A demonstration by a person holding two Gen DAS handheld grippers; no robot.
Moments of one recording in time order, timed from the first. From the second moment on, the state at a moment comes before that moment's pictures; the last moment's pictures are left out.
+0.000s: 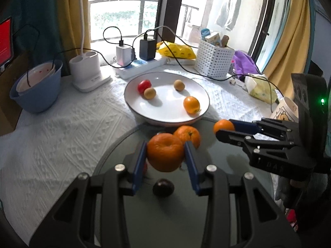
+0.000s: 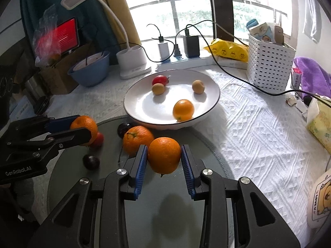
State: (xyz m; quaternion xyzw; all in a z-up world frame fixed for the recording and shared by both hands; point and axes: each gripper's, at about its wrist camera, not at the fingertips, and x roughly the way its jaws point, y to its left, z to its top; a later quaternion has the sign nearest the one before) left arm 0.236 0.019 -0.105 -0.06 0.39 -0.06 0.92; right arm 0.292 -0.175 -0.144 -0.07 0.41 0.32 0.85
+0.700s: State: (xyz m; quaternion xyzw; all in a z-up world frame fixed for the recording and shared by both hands) left arm 0.293 0.016 -0.099 -0.05 0.39 -0.07 0.92; right arm 0.344 -0.179 -0.134 -0.08 0.40 0.31 0.86
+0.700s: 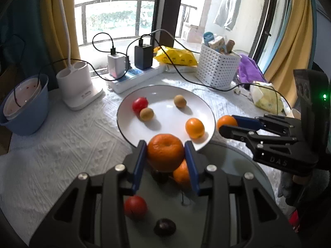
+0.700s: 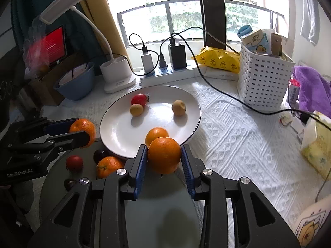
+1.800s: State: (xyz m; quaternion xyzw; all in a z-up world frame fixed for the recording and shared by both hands) left arm 0.376 0.058 -0.133 -0.07 0.41 -0.06 0.91; right arm 0.415 -0.120 -0.159 -0.10 0.42 0.32 0.84
